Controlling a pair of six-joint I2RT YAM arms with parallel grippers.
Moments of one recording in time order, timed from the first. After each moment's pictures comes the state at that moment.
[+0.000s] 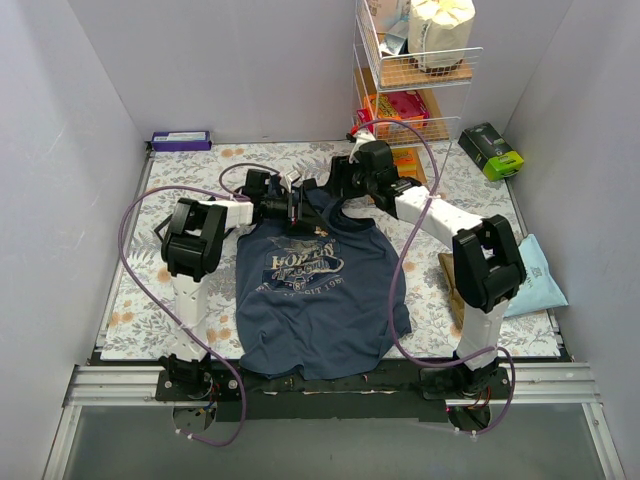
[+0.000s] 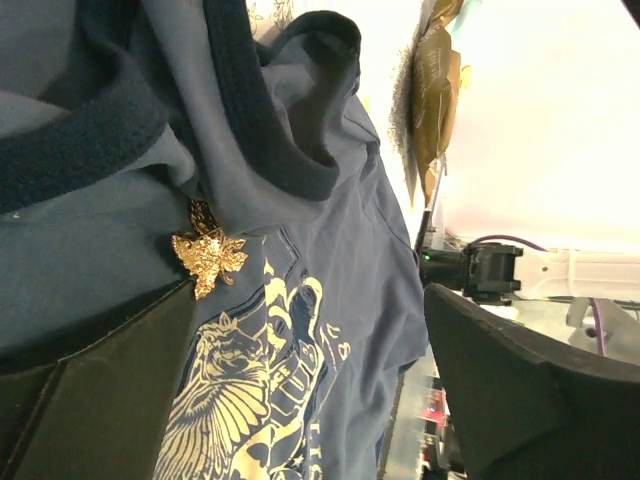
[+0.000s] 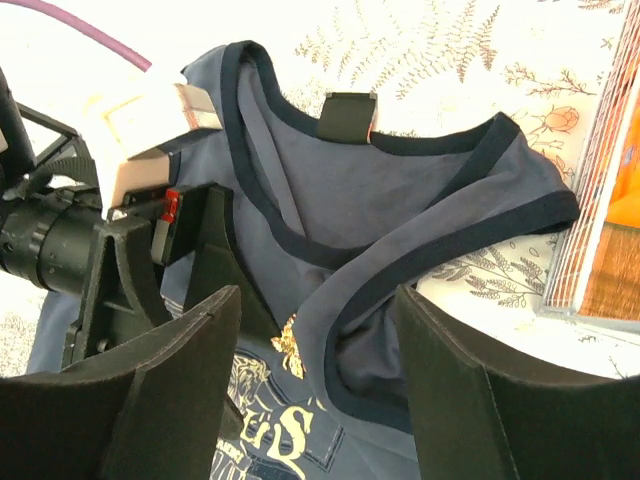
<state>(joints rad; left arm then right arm) -0.27 2.23 1.38 0.08 1.11 -0.55 0.53 1.89 1.44 -0.05 -0.12 0.32</state>
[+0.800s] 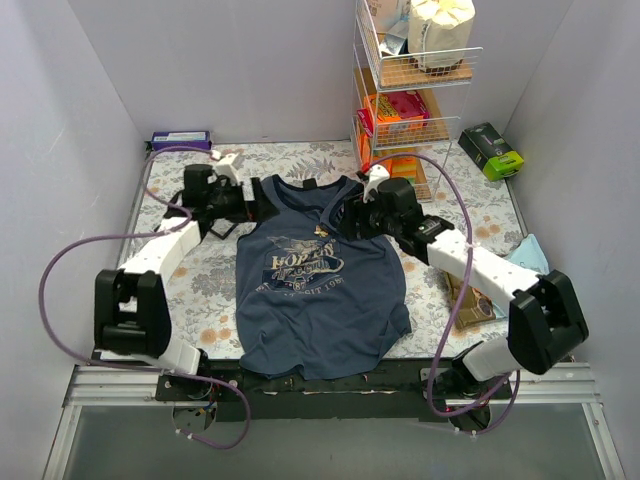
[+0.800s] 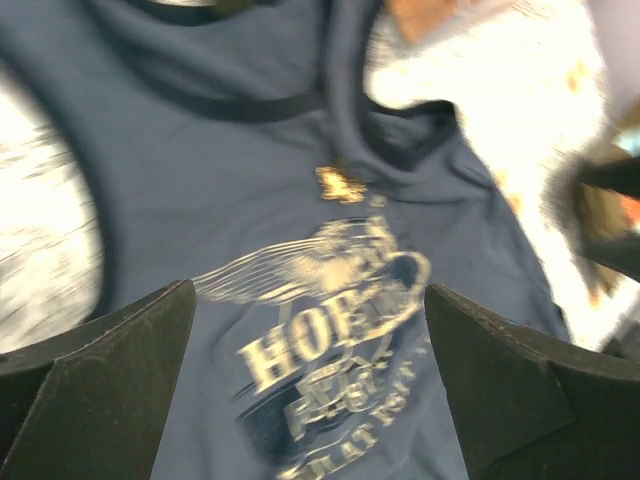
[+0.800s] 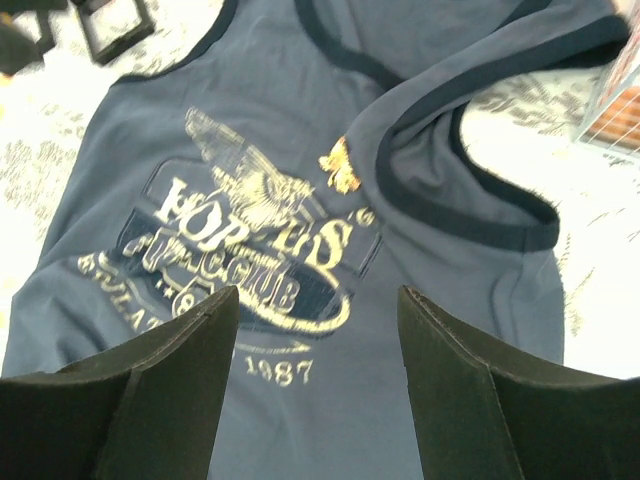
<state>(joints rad) -0.15 1.56 1.07 -0.11 0.64 -0.24 0.61 1.47 1.05 -0.12 -0.12 0.25</state>
